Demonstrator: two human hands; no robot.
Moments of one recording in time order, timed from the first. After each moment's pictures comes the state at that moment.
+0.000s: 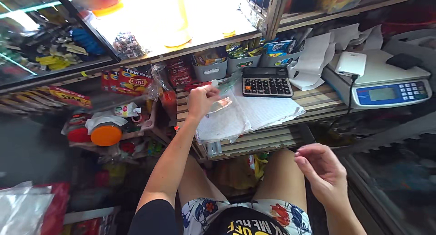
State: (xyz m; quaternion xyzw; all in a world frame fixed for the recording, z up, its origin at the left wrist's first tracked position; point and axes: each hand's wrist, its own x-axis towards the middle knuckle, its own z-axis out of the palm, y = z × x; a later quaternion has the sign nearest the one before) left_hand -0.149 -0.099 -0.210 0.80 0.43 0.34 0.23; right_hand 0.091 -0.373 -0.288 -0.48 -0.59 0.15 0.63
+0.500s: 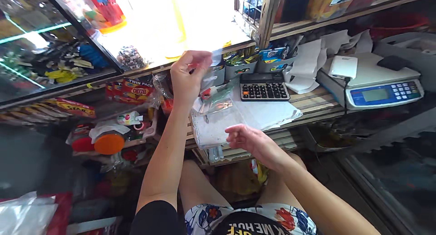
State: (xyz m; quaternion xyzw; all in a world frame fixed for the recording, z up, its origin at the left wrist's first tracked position) left_hand -0.149 -0.110 -0.113 0.76 0.20 0.57 0.23; right_hand 0.018 -0.276 -0.234 -0.32 -0.49 0.62 0.53
